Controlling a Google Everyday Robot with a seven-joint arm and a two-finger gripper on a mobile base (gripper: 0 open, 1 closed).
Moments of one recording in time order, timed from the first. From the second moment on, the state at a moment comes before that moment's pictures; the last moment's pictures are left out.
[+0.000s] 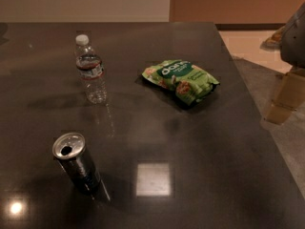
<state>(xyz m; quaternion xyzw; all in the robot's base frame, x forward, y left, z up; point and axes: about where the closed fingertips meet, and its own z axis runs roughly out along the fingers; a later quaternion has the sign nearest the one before) 0.438 -0.217 0.976 -0.60 0.78 -0.03 0.16</state>
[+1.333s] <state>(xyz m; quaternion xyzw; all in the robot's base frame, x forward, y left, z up) 0.448 -0.121 0.979 -0.64 0.72 0.09 0.25</state>
